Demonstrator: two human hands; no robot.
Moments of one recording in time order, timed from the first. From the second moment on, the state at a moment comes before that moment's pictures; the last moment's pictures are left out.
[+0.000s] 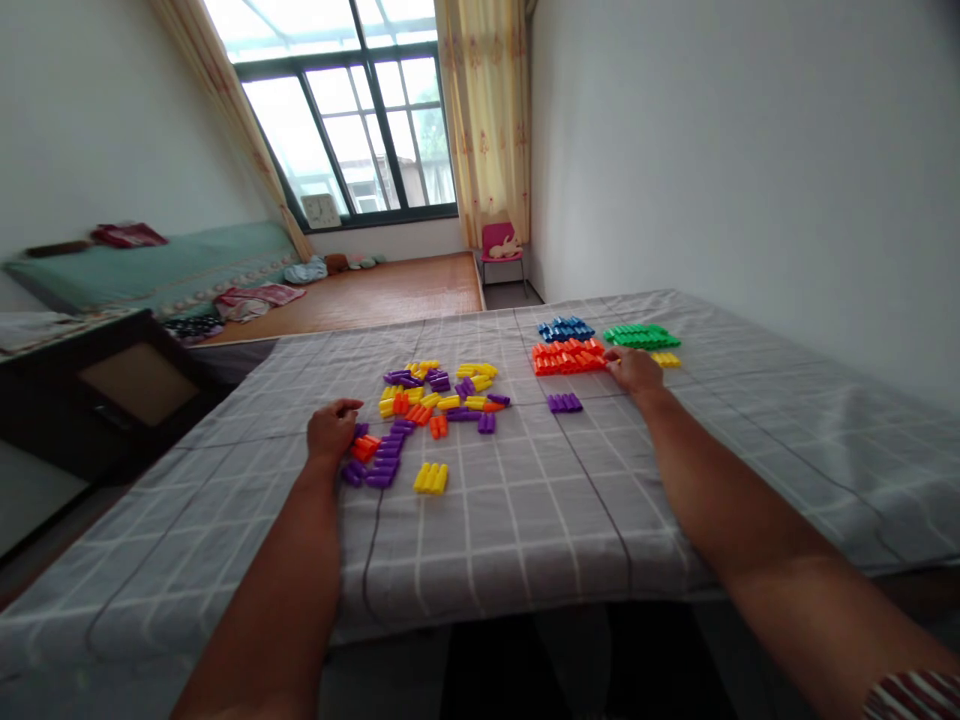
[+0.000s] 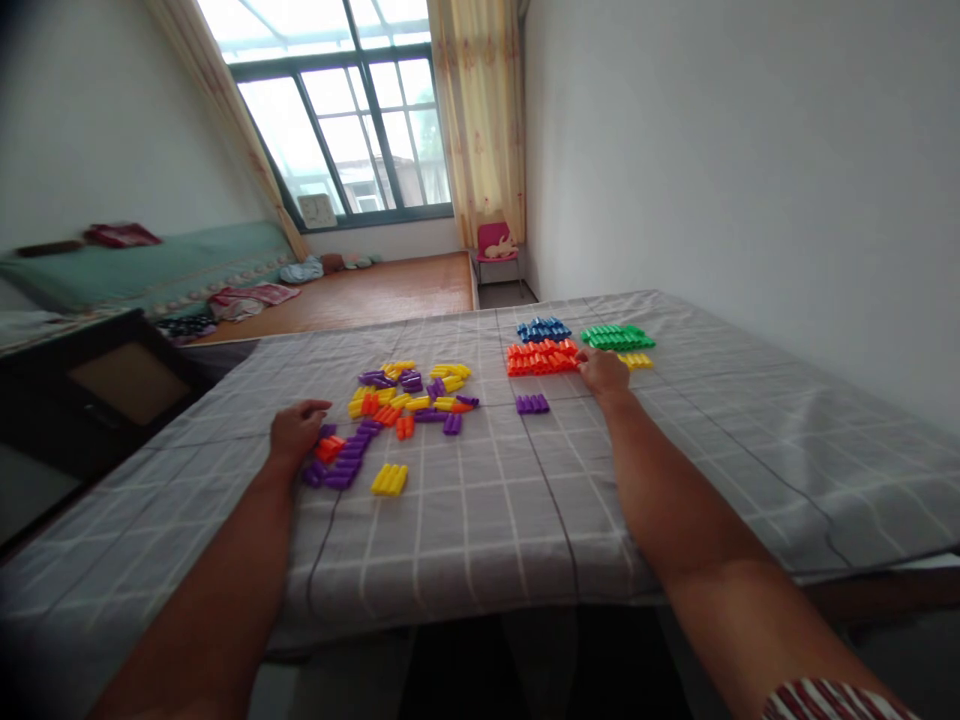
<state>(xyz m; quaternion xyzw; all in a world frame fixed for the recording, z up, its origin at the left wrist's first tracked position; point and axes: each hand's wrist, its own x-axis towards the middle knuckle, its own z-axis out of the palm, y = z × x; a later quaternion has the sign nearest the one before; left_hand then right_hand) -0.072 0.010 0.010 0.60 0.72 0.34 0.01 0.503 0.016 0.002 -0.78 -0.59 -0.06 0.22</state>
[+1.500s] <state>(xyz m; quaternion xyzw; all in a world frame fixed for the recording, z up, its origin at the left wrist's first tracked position) 0.028 -0.010 0.035 0.71 0.42 0.43 0.37 0.253 -0.002 0.040 -0.30 -0.86 0.17 0.37</state>
